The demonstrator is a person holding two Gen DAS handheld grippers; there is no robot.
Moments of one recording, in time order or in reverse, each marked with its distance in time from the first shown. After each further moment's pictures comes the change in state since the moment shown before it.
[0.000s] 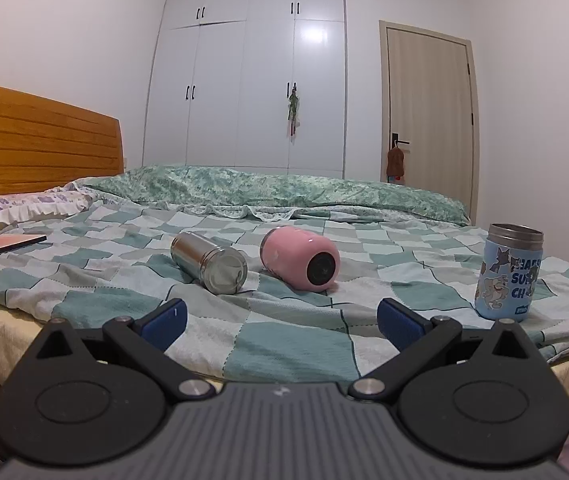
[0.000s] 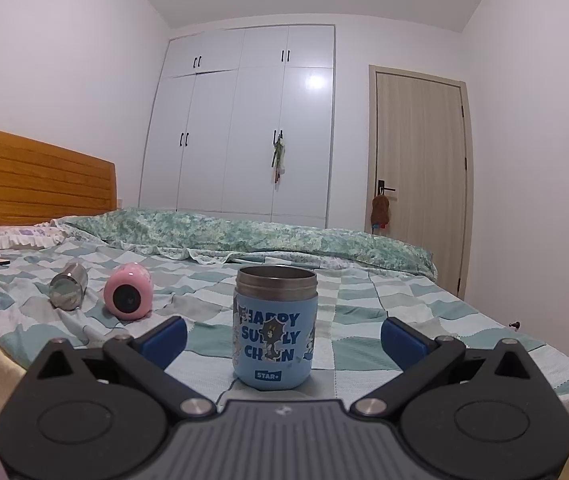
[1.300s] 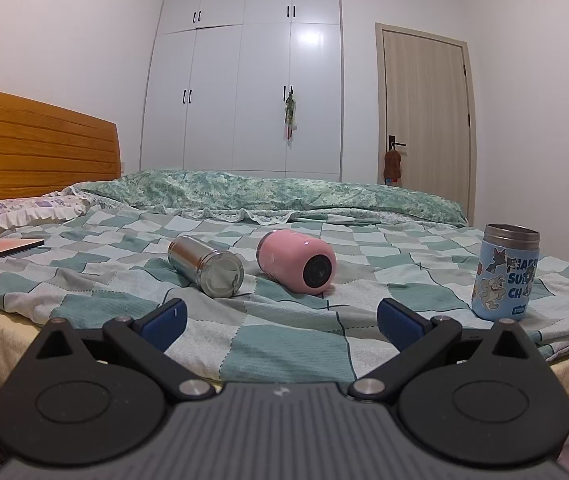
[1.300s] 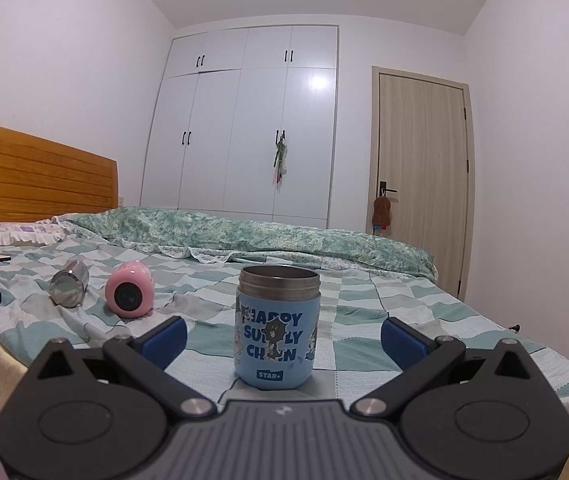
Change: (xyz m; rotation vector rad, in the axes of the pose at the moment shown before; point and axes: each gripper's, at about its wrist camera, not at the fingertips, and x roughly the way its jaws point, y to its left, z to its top) left arm 0.000 -0.002 0.001 0.005 -0.008 -0.005; right arm 0.000 0.001 -0.001 -0.004 0.001 0.001
